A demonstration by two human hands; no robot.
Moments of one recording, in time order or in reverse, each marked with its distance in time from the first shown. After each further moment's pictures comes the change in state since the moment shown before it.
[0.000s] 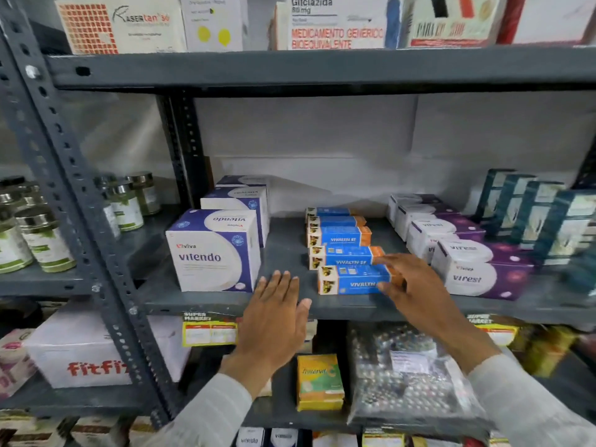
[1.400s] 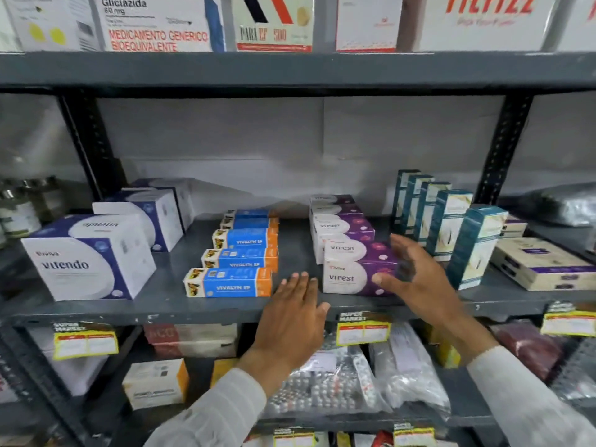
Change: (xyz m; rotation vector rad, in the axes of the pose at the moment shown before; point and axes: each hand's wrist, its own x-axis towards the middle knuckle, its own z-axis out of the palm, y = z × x) left_hand 0.058 0.232 0.028 0.027 -0.015 0.140; right_hand -0.031 0.178 -0.125 0.342 0.068 0.188
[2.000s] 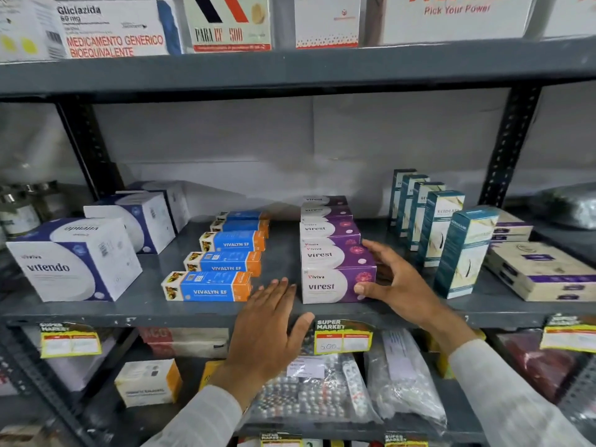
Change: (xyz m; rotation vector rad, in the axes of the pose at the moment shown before) left_hand 0.001 0.002 0.025 -0.041 0.058 -0.139; right_hand 0.032 0.041 -0.005 0.351 -0.282 -0.027
